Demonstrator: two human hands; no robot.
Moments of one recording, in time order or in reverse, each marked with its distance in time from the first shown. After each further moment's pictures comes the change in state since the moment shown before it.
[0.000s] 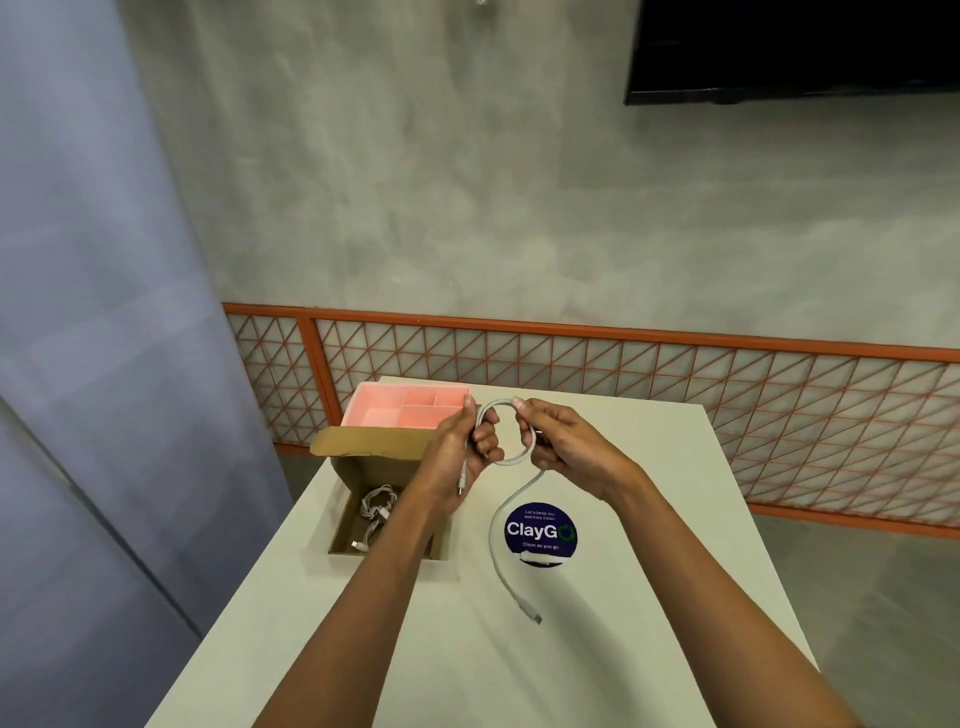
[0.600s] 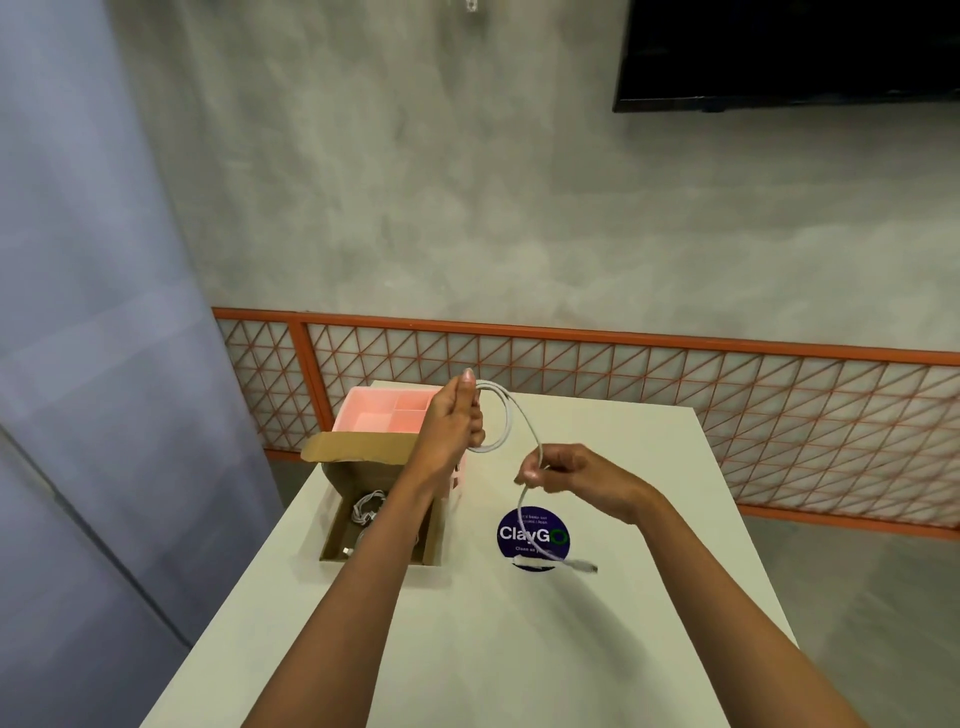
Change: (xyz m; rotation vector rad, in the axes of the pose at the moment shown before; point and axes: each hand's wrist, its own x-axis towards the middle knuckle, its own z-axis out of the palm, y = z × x) left_hand 0.010 0.021 0.009 0.464 0.043 0.206; right_hand -0.013 0.035 -0.040 -0.362 -0.133 0.091
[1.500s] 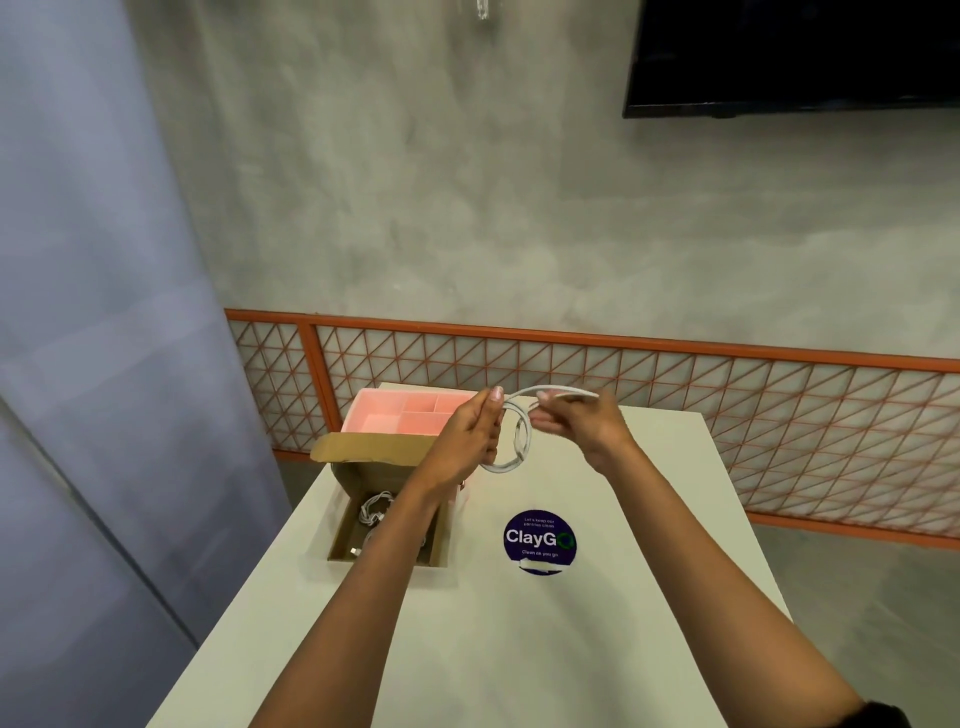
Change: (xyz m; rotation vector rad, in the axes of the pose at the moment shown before) left_hand -0.004 -0.009 -0.004 0.216 -0.209 0.052; right_hand 0.031 -0.055 0.000 0.541 0.553 0.025
